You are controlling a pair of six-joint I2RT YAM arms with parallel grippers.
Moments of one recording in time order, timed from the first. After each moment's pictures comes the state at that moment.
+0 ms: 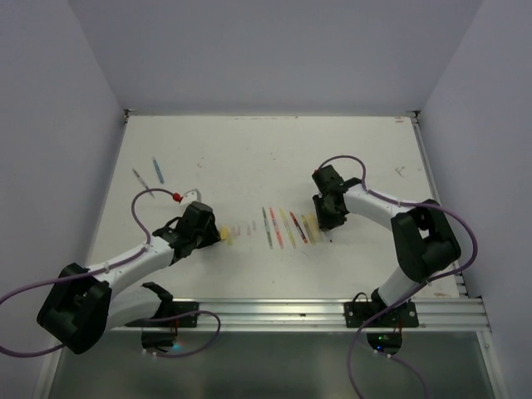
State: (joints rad) left arm -0.54 1.14 0.45 -0.24 -0.26 -0.80; right arm 0.47 1.64 0.97 -0.61 0.10 0.30
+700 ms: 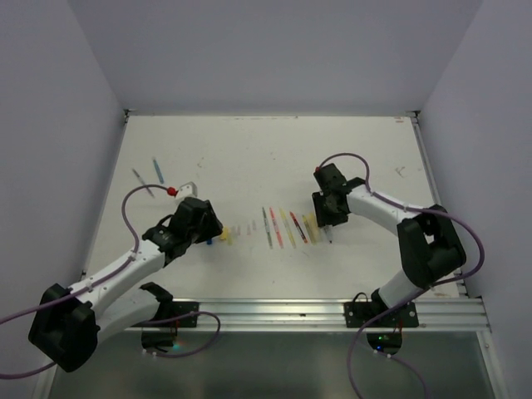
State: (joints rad) left arm -0.54 1.00 0.51 -0.34 -0.24 -0.80; right arm 0.47 1.61 0.97 -0.62 0.12 0.30
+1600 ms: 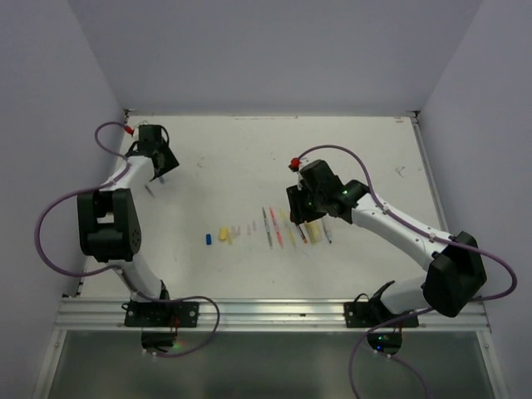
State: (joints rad) left arm 0.04 1.74 1.22 -0.34 -0.23 -0.49; right arm 0.69 1.39 1.08 -0.63 -0.01 0.31
